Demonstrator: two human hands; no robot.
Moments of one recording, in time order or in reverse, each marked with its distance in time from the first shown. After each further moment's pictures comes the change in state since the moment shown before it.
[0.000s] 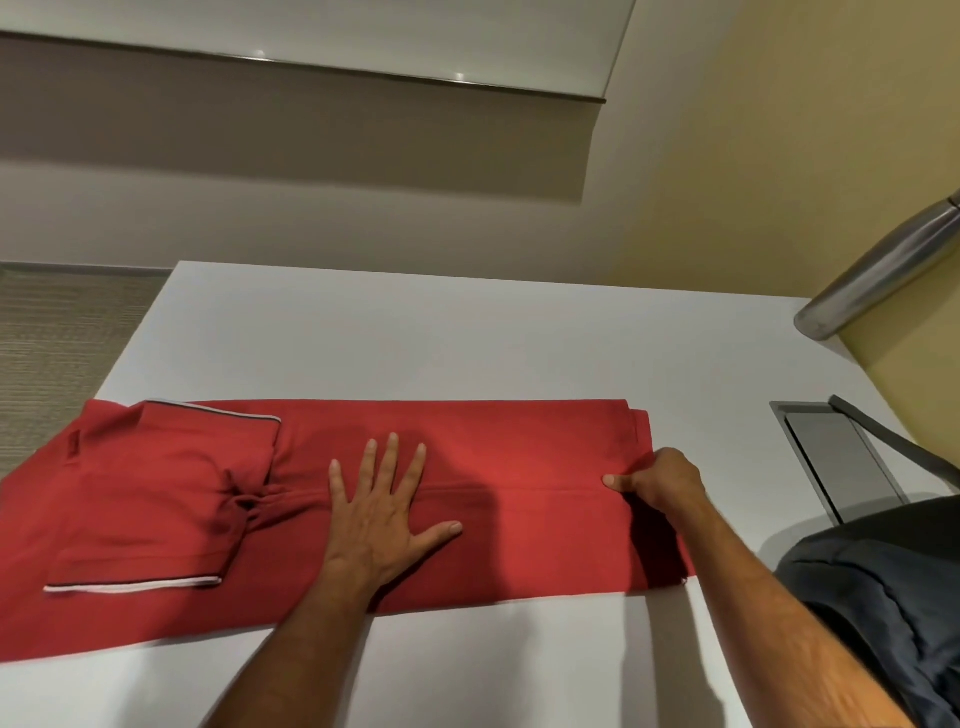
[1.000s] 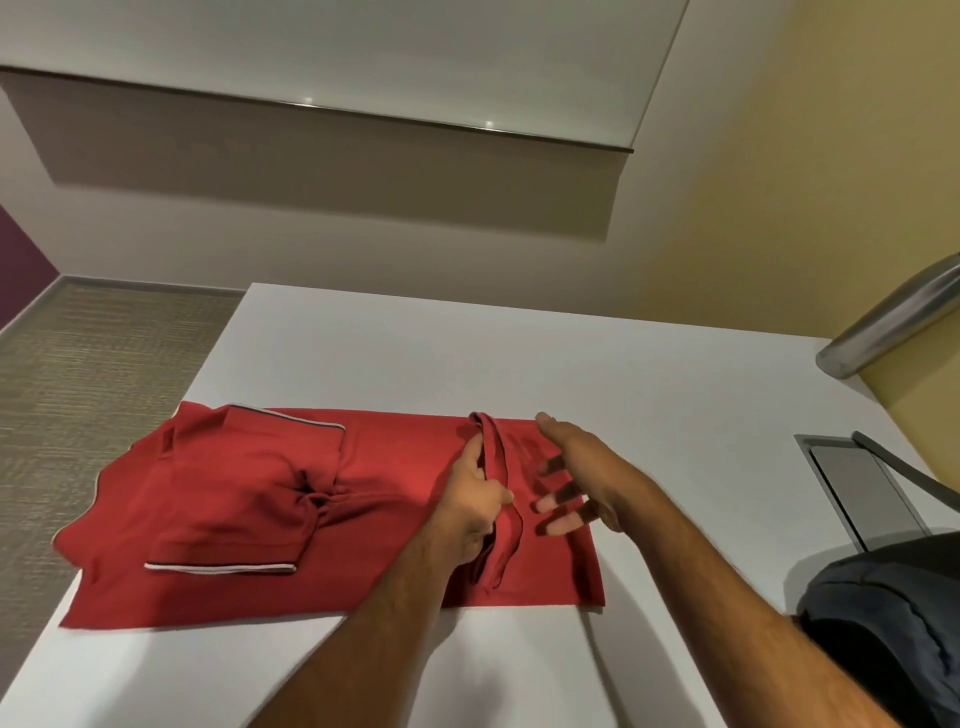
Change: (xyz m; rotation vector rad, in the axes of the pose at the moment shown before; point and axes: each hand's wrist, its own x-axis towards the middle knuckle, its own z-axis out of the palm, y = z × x) left_hand 0.011 0.052 -0.092 -1.680 -0.261 -0.485; right_hand -0.185 -0.144 0.000 0.421 -0.512 -0.163
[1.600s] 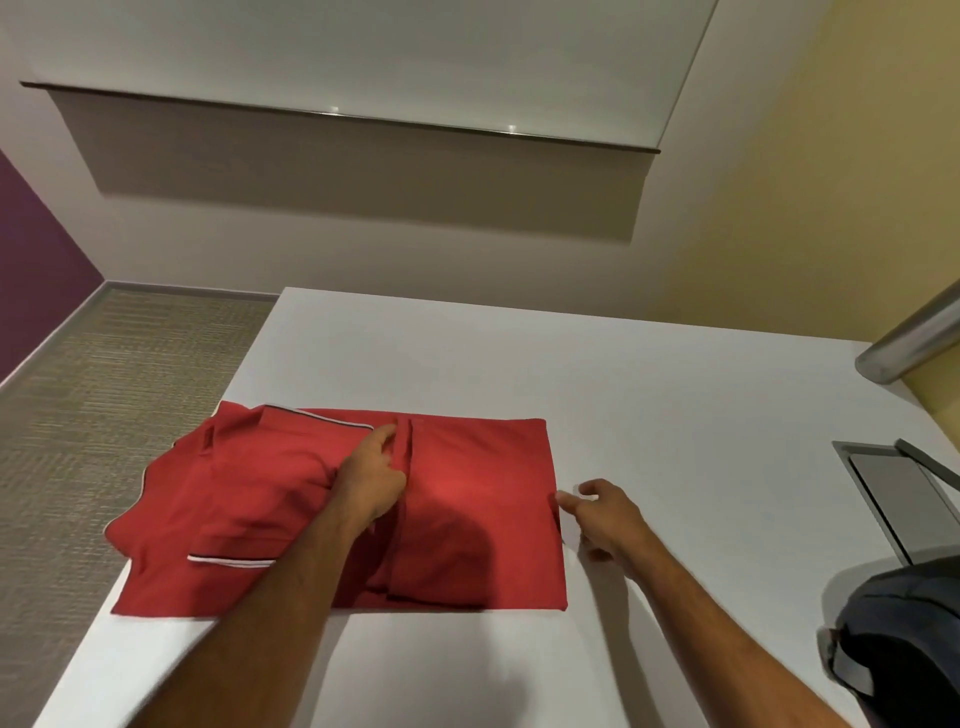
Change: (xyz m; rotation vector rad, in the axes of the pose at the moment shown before) left_hand -0.003 0.037 -0.129 0.626 0.357 0.128; right_hand 0.068 0.084 0.012 -0.204 0.252 0.042
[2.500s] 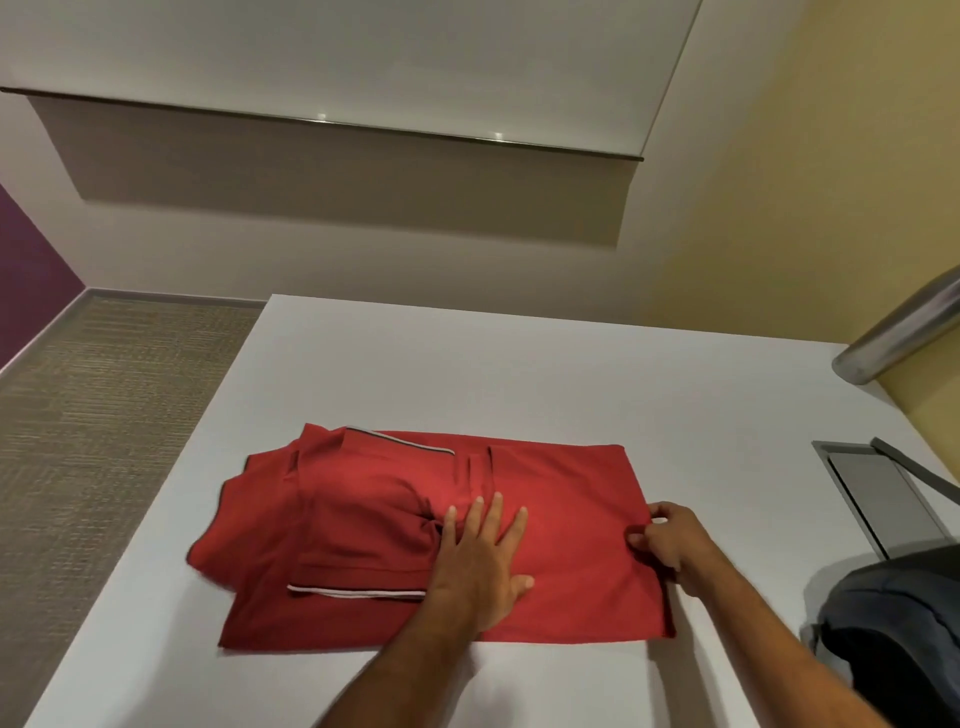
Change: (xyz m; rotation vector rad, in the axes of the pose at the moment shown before) left_hand -0.061 -0.035 0.127 1.010 -0.266 0.597; right_hand 0.038 0.072 -0.062 0.190 0.131 0.116
